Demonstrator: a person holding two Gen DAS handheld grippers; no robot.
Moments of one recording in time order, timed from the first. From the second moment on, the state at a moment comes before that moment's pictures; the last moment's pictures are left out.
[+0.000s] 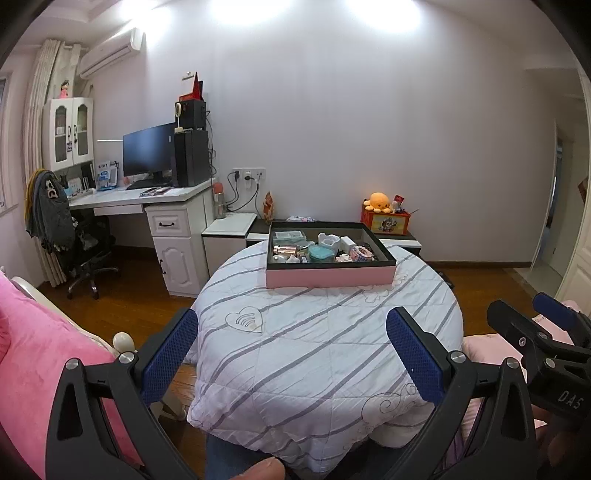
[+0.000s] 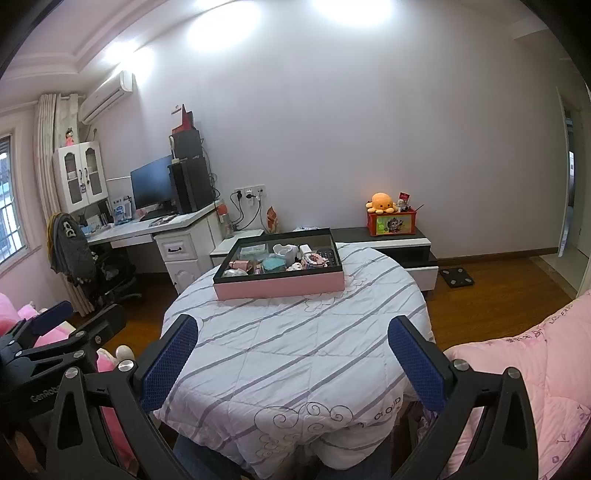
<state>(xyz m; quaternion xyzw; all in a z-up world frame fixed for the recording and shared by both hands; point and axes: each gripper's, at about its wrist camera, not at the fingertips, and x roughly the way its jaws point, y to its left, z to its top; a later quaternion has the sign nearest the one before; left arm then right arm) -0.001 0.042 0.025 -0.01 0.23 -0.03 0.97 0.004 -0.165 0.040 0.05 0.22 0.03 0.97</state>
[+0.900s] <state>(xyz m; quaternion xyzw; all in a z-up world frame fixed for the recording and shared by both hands) 0.006 0.039 0.019 -0.02 0.25 -0.06 0.97 0.007 -0.161 0.036 0.05 0.22 0.03 0.97</state>
